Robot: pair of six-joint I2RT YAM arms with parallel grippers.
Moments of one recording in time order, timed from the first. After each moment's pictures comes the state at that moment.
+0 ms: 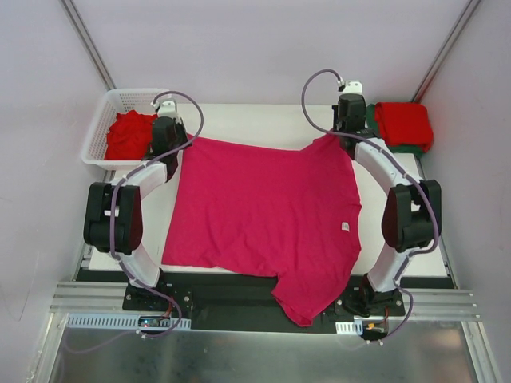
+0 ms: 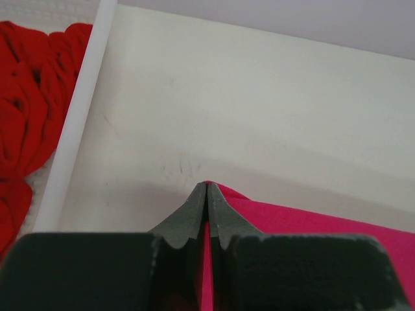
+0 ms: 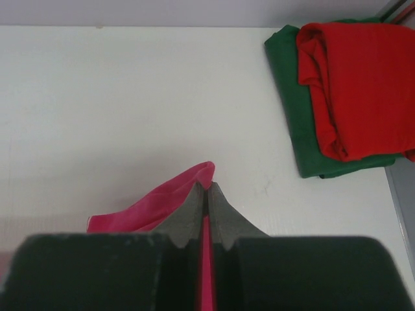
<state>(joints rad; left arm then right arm) -0.10 1.67 1.01 0.32 -0.07 -0.22 0.25 1.76 1.42 -0.14 0.38 0.01</state>
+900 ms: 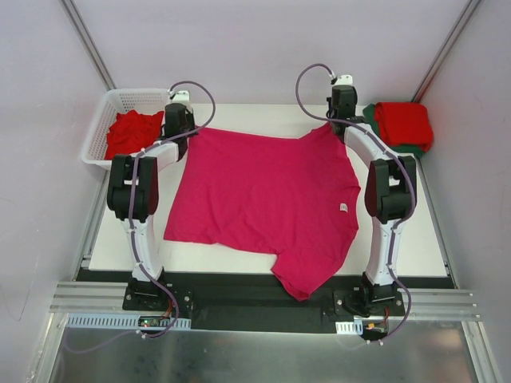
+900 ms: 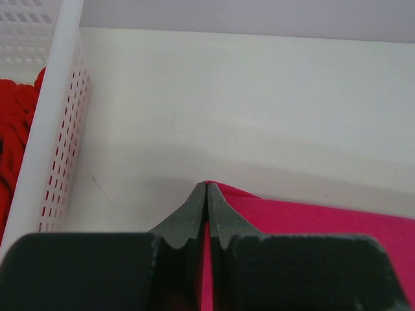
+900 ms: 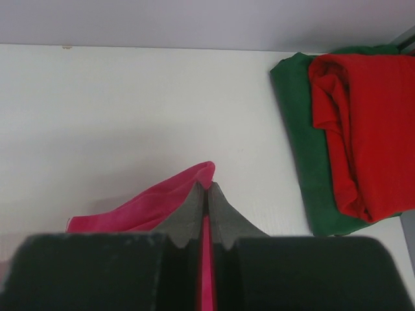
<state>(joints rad) -0.10 2.05 1.37 0.30 -0.08 -0.09 0.21 2.12 1.75 -0.12 0.39 -0.07</state>
